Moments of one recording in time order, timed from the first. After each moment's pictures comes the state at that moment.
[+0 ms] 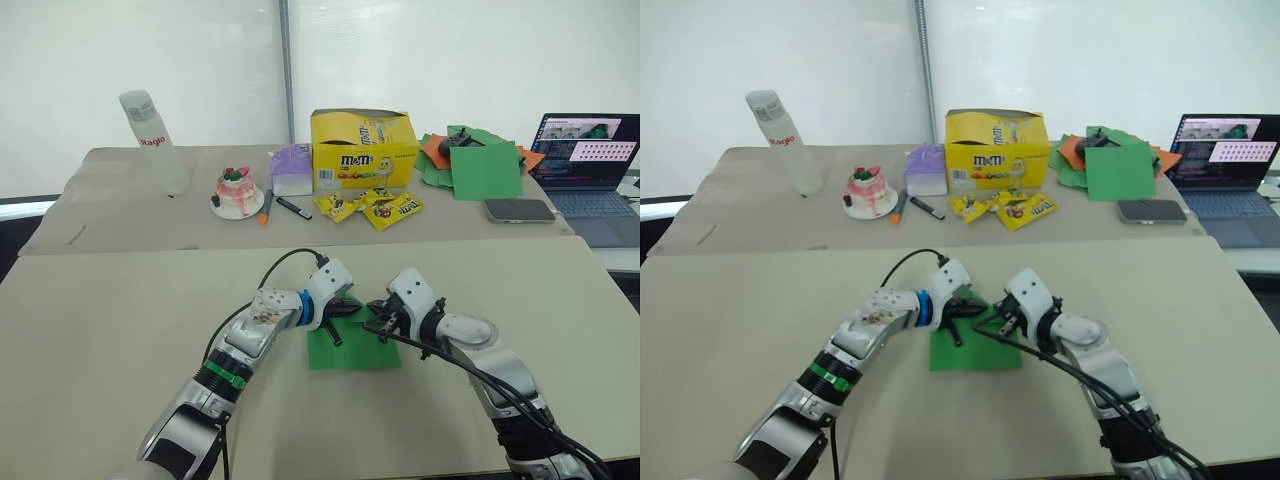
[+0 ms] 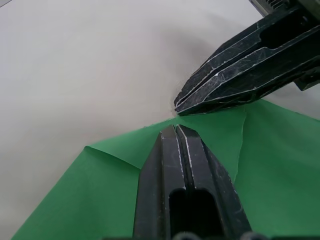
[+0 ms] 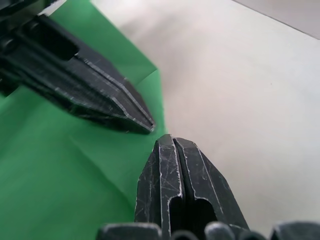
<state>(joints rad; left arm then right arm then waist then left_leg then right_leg) -0.54 0.22 -0.39 0.16 -0.11 0.57 -0.75 -0.21 -0.42 0.17 -0.23 0.07 0.63 0.60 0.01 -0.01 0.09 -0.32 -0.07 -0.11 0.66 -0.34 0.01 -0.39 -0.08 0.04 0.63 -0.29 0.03</state>
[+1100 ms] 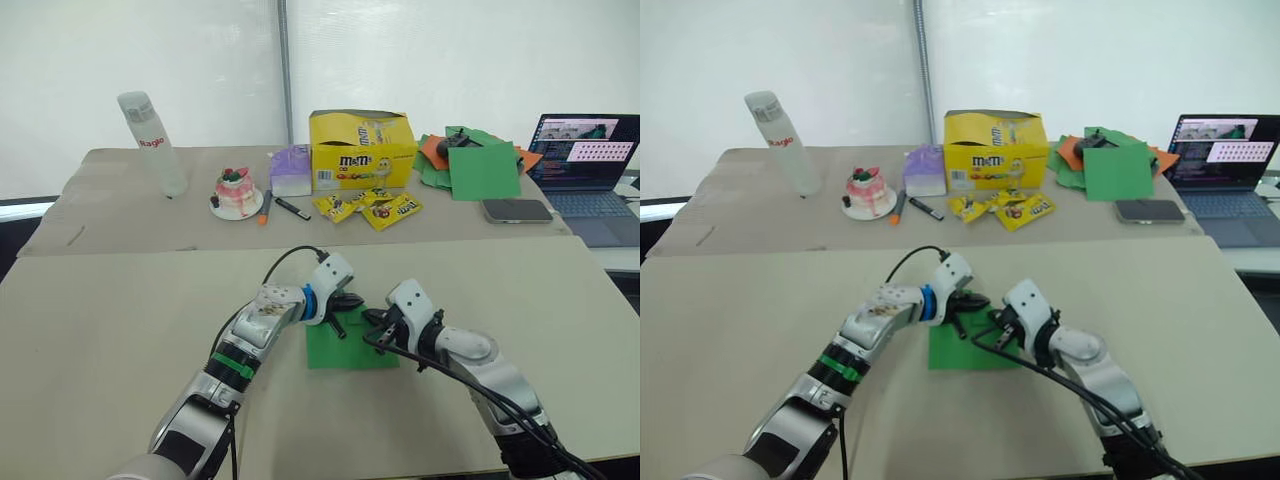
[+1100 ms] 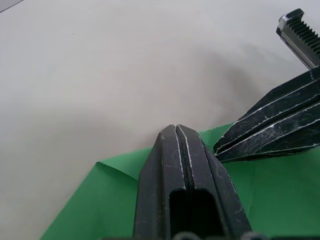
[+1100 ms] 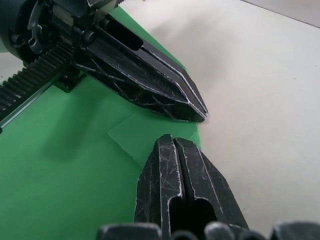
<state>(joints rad) -0.58 0.17 -0.33 0.25 -0.12 0.59 -0.73 -0.14 -0.41 0.19 -0.27 0.13 0.58 0.57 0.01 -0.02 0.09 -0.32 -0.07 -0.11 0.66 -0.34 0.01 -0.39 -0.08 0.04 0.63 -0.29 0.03</state>
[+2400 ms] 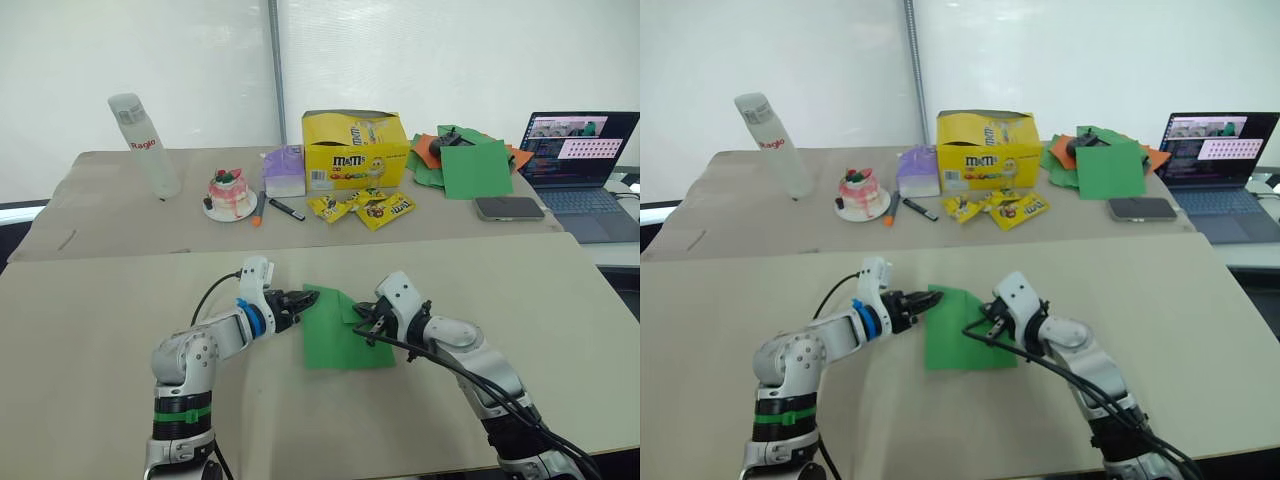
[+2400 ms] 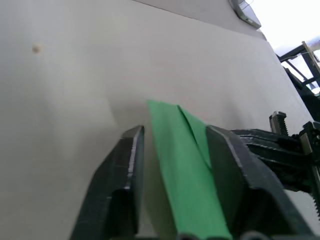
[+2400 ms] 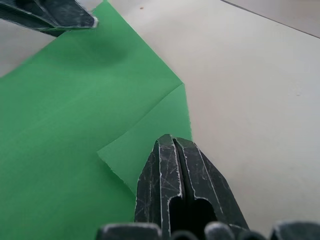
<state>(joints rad) -0.31 0.11 0.18 -0.21 -0.58 1.14 -0.36 -0.23 -0.39 0.24 -0.18 0.12 0.56 0.59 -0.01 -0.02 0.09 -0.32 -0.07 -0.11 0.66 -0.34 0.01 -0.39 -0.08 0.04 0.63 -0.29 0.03</state>
